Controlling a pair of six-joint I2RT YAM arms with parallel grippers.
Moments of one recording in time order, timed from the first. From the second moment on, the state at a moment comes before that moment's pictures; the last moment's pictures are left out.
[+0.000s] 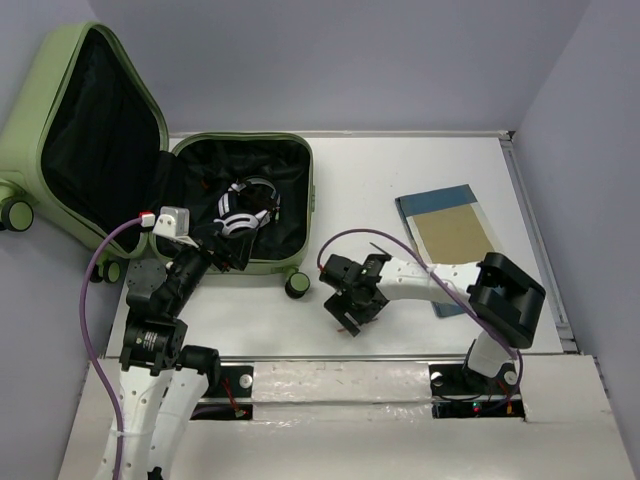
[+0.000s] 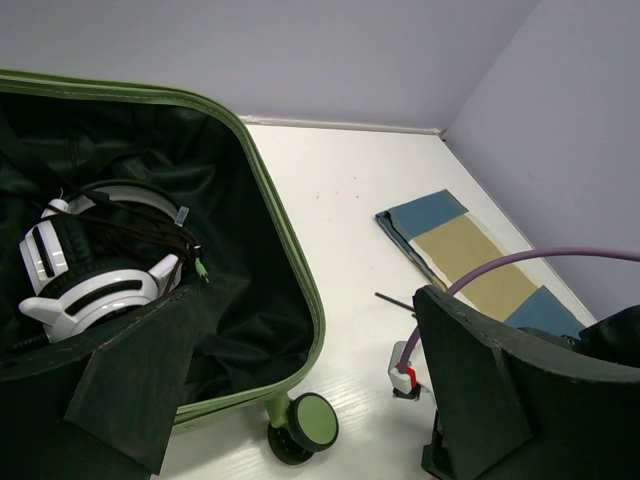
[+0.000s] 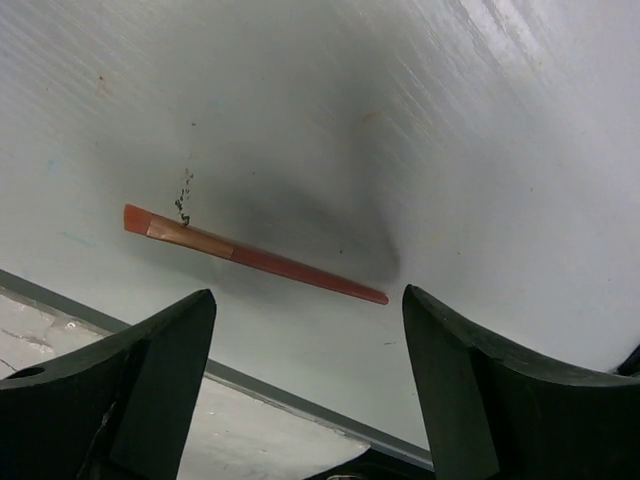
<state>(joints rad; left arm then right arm) -0.17 0.42 0.66 -0.21 0.28 -0.39 1.06 1.68 1.05 -0.78 0.08 0.30</state>
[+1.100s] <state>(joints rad) -0.18 0.42 0.66 -0.21 0.28 -0.39 1.08 1.51 1.13 -0.60 0.23 0.44</state>
